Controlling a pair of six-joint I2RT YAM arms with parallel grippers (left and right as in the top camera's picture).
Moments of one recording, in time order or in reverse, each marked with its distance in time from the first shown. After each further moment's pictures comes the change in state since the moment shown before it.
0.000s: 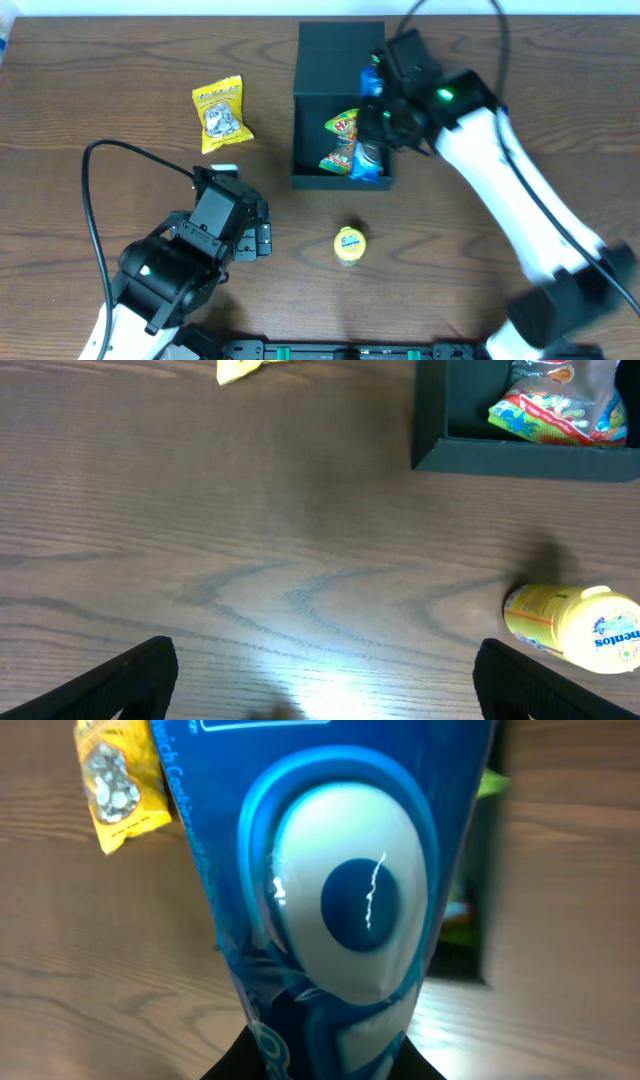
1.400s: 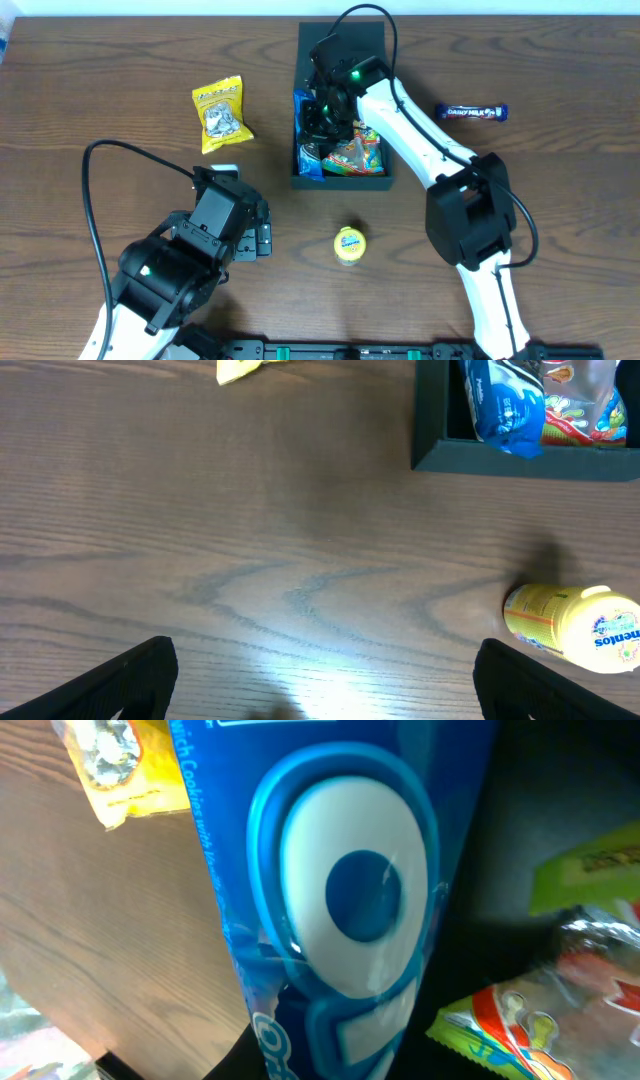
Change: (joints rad) left arm 0.000 0.000 0.000 0.000 0.000 0.000; right arm 0.051 0.475 0.266 0.095 -0.266 -0.051
